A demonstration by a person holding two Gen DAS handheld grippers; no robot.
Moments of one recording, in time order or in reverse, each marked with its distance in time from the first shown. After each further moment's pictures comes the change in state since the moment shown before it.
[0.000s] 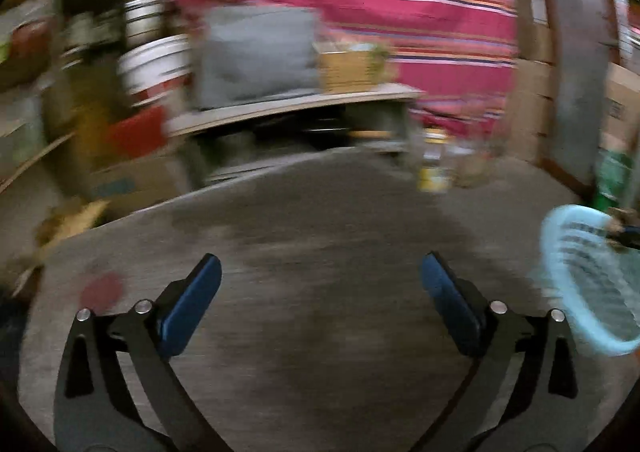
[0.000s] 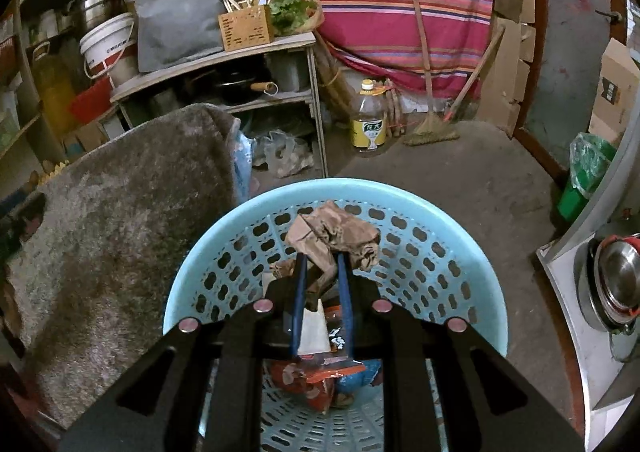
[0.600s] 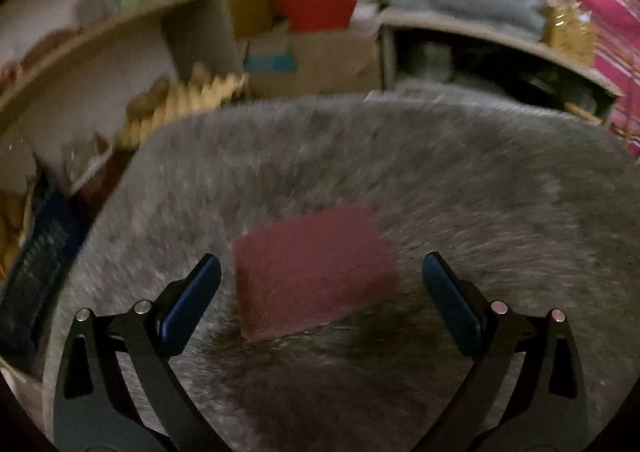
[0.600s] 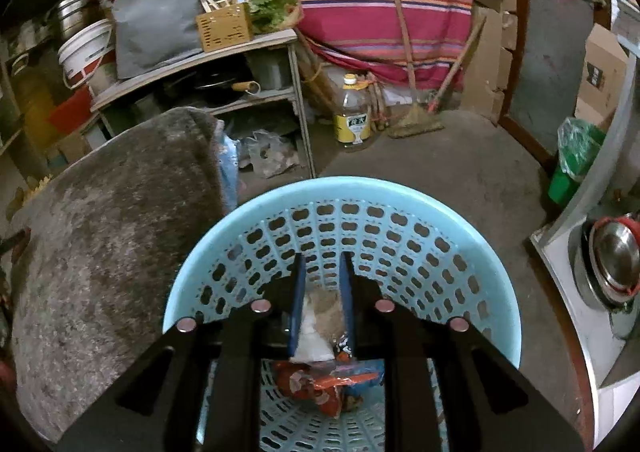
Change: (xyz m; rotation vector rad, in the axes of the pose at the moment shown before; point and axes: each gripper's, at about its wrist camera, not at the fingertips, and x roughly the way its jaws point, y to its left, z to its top) left arm 0.122 0.244 -0.046 -0.298 0.335 0.339; right arm 0.009 -0.001 0.005 0.083 0.004 -0.065
